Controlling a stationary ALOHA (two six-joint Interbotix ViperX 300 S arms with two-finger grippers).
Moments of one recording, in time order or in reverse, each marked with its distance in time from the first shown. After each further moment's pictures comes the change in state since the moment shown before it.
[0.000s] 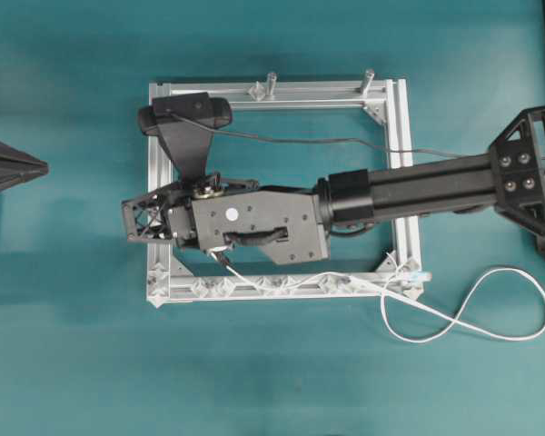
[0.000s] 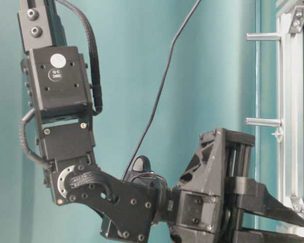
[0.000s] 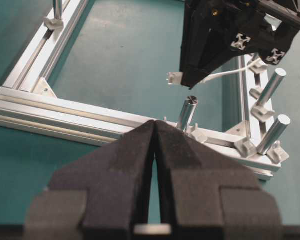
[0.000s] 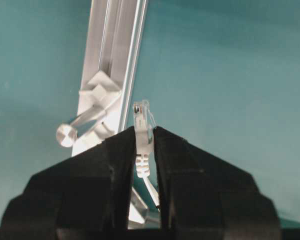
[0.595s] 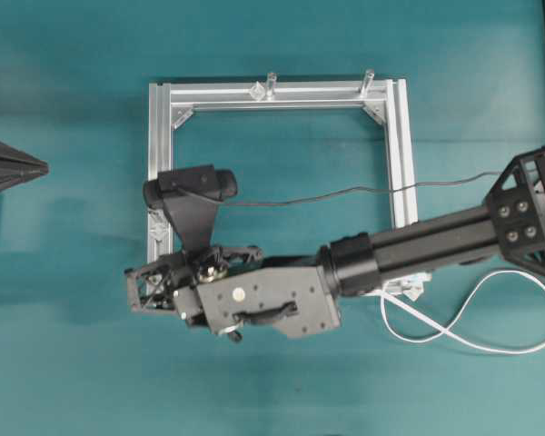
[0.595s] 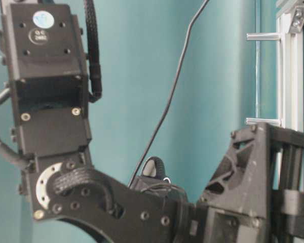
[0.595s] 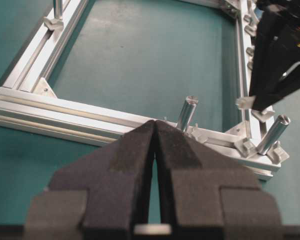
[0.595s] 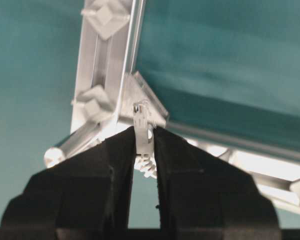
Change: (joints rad) left arm 0.000 0.000 0.002 0.000 0.000 0.002; right arm 0.137 0.038 -0.025 0.005 0.003 0.149
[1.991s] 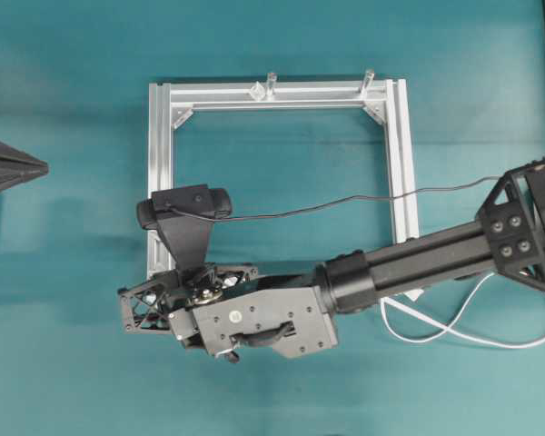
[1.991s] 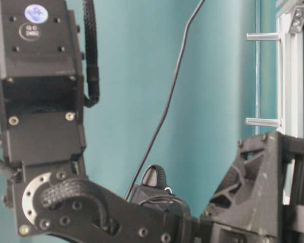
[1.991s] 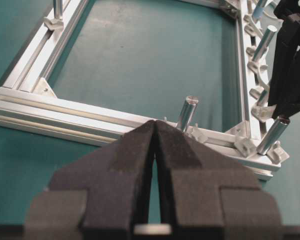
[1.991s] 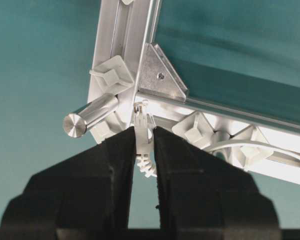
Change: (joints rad) left arm 0.000 0.000 -0.002 0.000 0.000 -0.002; right arm 0.025 0.025 -0.046 0.000 0.015 0.005
